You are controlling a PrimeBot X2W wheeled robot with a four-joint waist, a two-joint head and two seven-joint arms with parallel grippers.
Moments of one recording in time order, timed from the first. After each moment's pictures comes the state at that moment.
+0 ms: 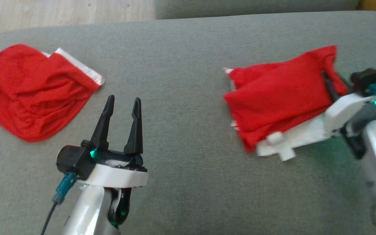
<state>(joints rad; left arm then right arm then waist) -0.23 0.04 -0.27 0.19 -0.32 -0.11 -0.26 -0.58 -0.29 0.21 0.71 0.11 0.13 -0.01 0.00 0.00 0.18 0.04</state>
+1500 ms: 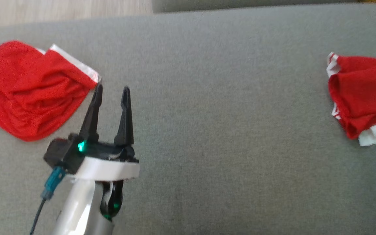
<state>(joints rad) -0.26 0.04 -0.22 0.17 -0.32 -0.11 -0.26 -0.52 -0.52 -0.03 0.49 0.13 0.13 -0.01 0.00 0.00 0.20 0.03</state>
